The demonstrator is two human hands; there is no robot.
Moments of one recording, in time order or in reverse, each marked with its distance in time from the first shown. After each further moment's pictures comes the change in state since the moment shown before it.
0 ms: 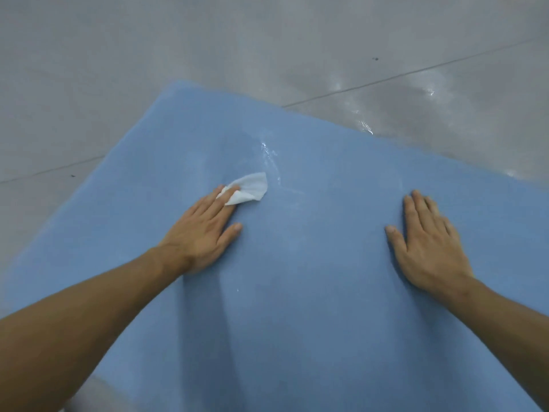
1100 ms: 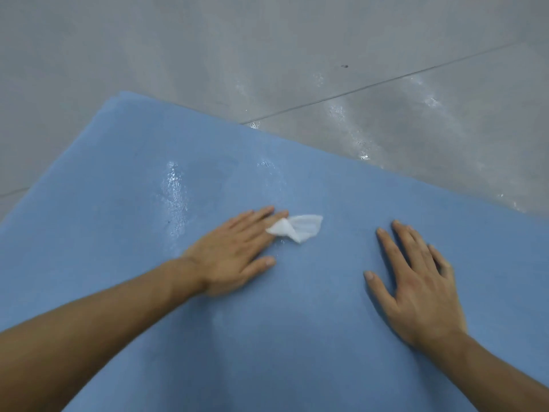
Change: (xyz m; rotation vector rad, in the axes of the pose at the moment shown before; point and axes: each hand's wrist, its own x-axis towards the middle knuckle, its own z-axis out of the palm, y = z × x) left_hand 0.102 0.080 -0.010 -0.009 -0.101 0.443; right_hand 0.004 0.030 -0.002 -0.041 0.104 -0.092
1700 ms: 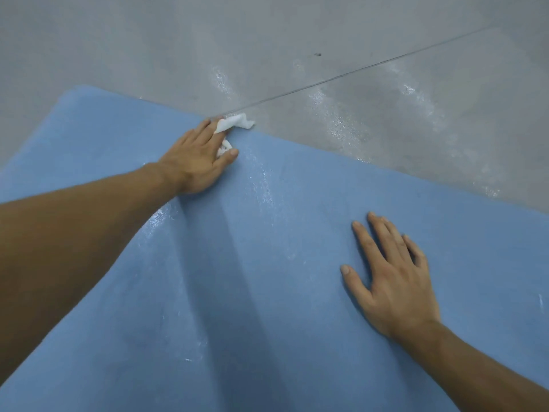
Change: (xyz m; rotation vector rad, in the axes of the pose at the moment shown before) left_hand 0.095 -0.100 -0.051 -0.061 0.085 -0.421; right_hand -0.001 0.001 -0.001 0.002 -0.017 -0.002
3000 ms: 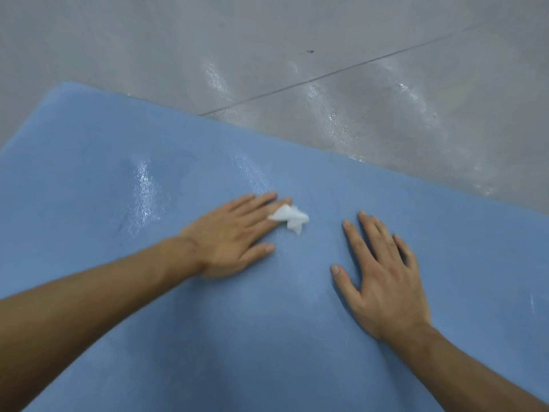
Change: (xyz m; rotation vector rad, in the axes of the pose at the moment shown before) left_hand -0.081 0.088 0.049 0.166 -0.074 0.531; right_hand -0.001 0.000 0.000 0.014 0.015 -0.003
